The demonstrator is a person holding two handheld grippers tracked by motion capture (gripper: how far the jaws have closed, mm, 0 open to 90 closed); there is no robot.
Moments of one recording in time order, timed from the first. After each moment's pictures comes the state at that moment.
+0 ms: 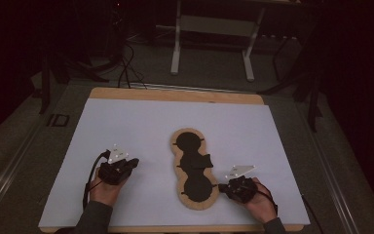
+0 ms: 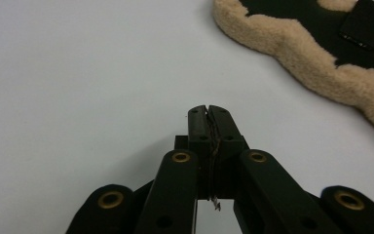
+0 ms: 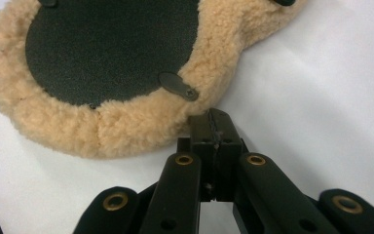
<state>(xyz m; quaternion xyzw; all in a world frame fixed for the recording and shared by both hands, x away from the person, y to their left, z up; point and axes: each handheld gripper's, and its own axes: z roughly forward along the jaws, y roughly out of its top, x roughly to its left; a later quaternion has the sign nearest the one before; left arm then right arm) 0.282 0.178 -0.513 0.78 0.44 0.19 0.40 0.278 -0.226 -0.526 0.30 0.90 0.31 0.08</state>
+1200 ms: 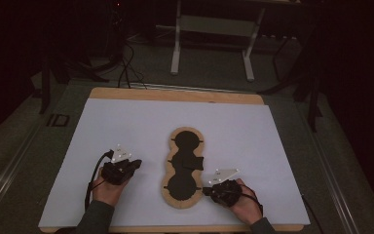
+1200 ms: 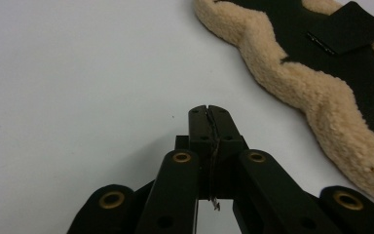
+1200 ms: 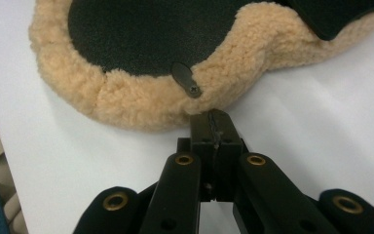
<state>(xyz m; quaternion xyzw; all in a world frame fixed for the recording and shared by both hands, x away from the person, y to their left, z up) 0.283 0.171 -0.515 0.79 0.43 0.18 0.39 0.270 -0.181 -0.530 0.24 0.91 0.33 0.08</state>
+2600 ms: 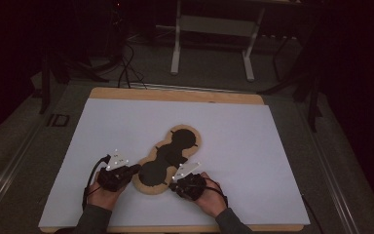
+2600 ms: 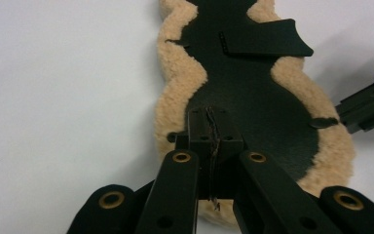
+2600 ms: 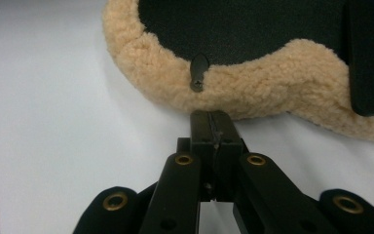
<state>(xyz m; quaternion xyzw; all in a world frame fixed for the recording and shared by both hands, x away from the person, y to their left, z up) 0.264 0.177 -0.510 0.80 0.41 0.18 0.41 0.283 -0.085 -0.533 0.20 0.91 0.35 0.06</state>
